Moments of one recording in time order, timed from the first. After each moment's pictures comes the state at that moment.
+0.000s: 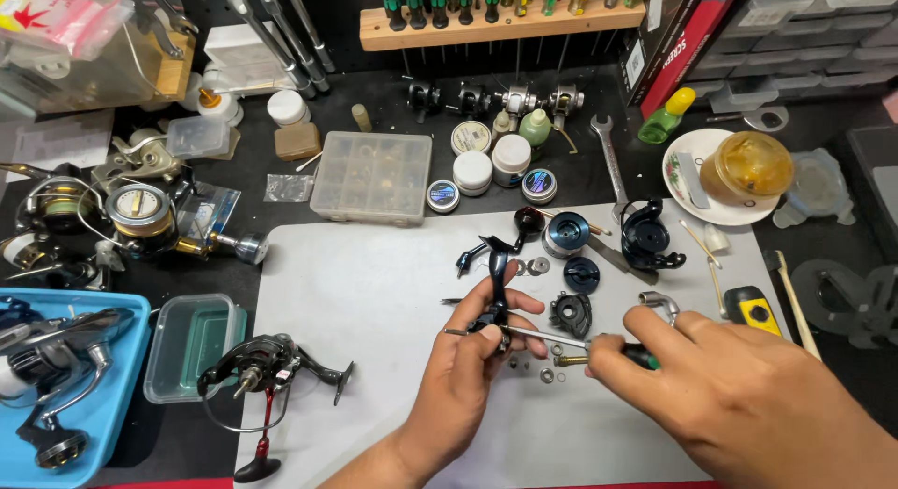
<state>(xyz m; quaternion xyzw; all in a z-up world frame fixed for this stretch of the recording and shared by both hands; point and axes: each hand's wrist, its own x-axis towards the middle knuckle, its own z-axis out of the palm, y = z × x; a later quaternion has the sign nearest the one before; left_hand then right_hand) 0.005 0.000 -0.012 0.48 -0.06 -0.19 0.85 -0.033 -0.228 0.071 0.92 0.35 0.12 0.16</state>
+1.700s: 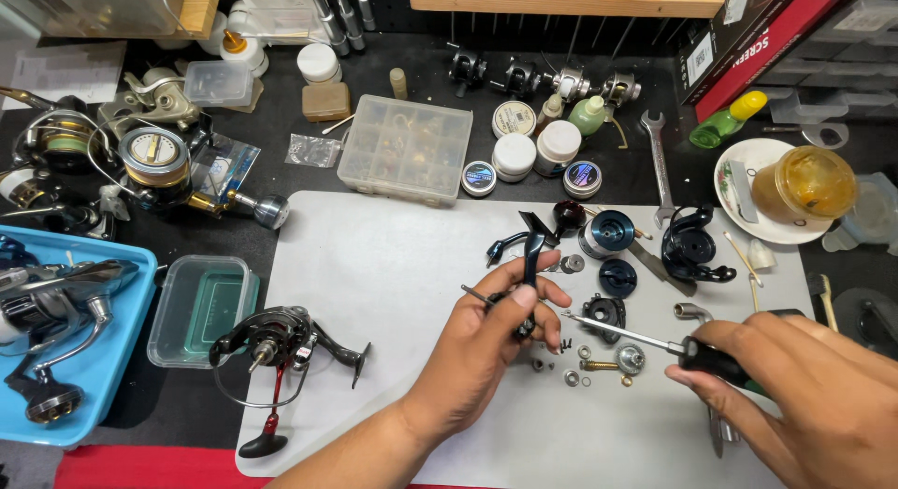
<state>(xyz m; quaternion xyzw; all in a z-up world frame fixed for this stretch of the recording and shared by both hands) 0.027 0.012 0.001 0.45 0.02 -0.27 0.85 -0.029 -0.244 0.060 0.97 0.20 0.11 -0.03</state>
